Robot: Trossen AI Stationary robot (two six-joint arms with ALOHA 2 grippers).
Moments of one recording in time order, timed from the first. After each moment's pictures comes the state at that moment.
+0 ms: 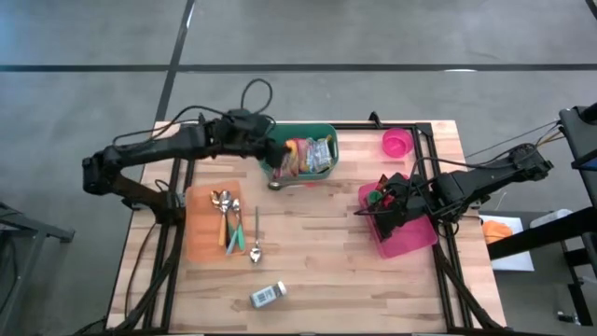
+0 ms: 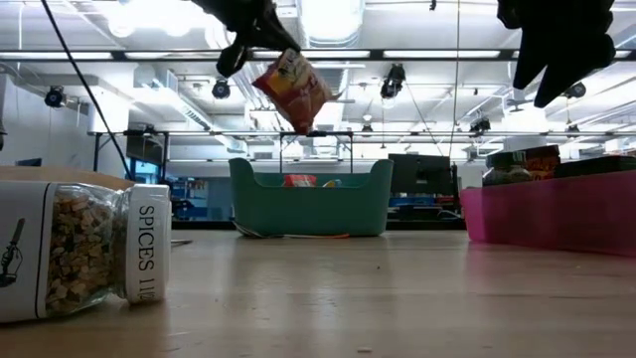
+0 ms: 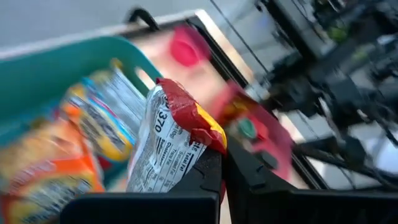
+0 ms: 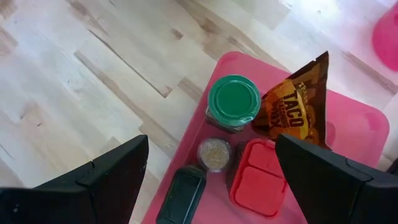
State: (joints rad) left arm 0.30 1.35 1.24 -0.42 0.05 -0.70; right arm 0.35 1.11 1.01 -1.19 0.42 1.18
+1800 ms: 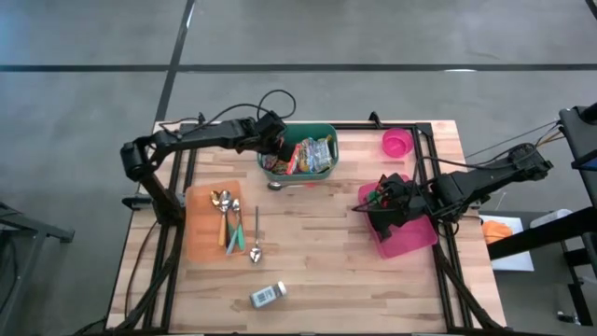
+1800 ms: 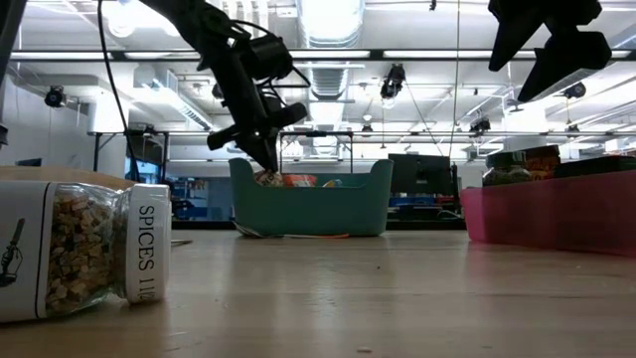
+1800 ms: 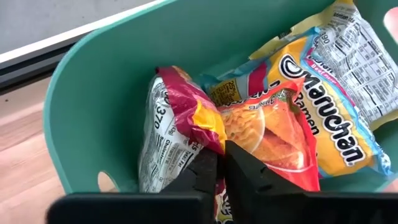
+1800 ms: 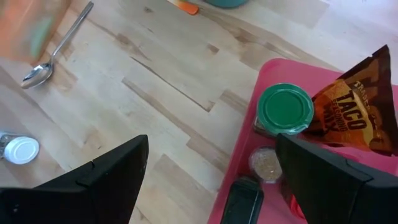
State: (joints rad) left arm 0.48 1.70 1.24 -0.57 -0.18 -0.58; right arm 0.36 1.11 1.01 -1.03 0.42 1.28
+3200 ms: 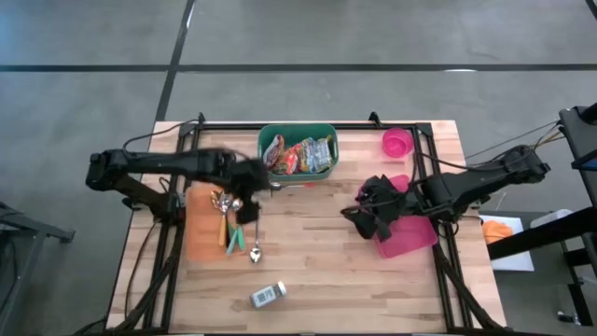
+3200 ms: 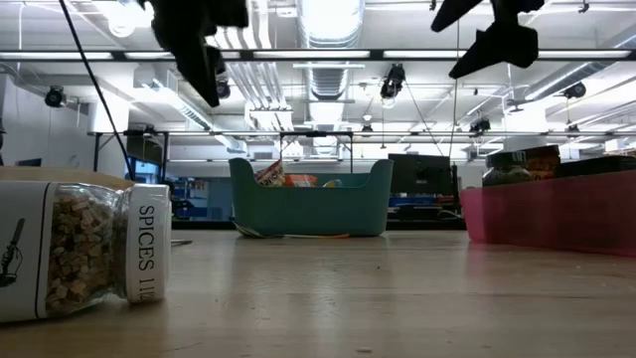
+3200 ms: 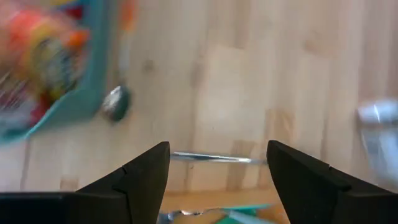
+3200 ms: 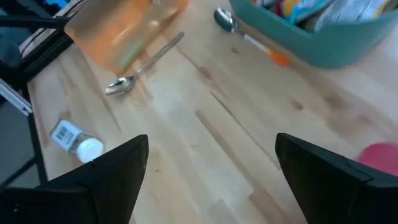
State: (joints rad) left arm 0.04 1.40 1.24 -1.01 0.02 -0.12; right arm 0.30 1.18 1.01 -0.65 0.38 0.92
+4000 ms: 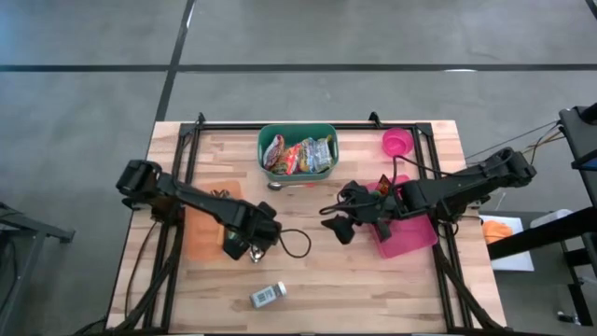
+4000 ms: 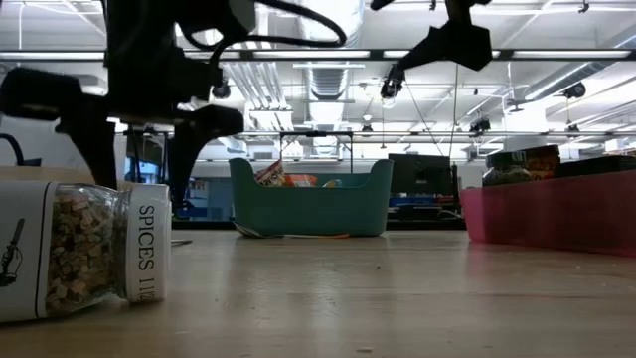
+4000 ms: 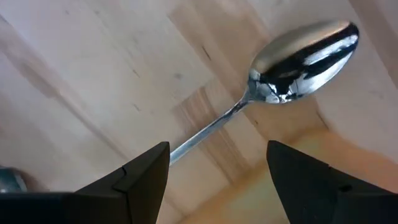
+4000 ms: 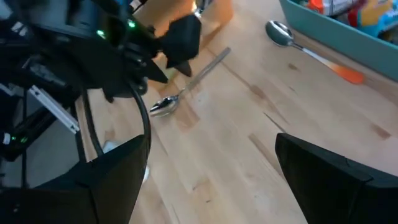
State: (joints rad) left arm -0.26 1.72 1.10 -0.92 -0.07 0.42; right arm 0.28 1.36 1.08 -0.41 0.30 0.94
